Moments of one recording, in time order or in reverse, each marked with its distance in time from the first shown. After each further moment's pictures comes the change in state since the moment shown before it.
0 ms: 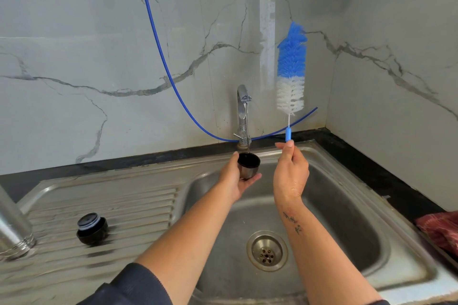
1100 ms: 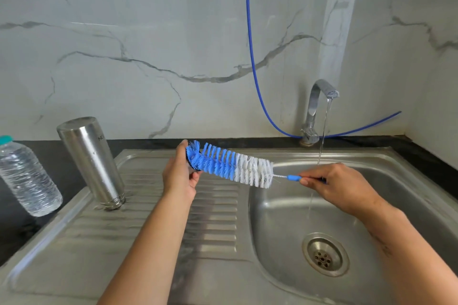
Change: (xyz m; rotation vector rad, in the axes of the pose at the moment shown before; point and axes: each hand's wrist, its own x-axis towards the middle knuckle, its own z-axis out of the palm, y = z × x) left_hand -0.109 0.133 -0.198 -0.077 0.498 0.440; right_hand -0.014 -0.011 0.004 -0.841 -0.892 -0.554
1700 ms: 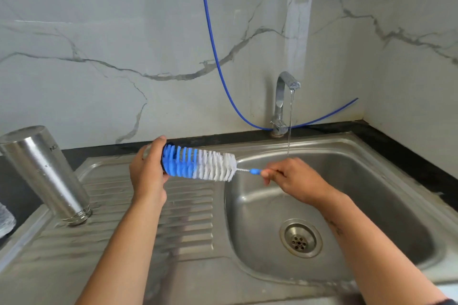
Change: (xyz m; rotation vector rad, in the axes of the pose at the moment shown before) left_hand -0.021 0.005 0.009 0.148 -0.091 0.273; right_hand -0.001 -0.010 0.019 0.065 -0.043 -0.084
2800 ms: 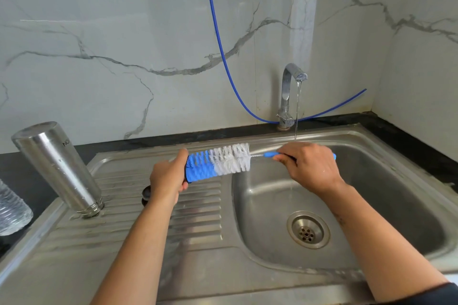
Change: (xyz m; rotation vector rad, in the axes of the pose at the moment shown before) left_hand 0.002 -0.023 -0.006 0.479 0.015 -0.119; right_hand 0.002 0.010 0.002 -0.355 0.423 -0.115
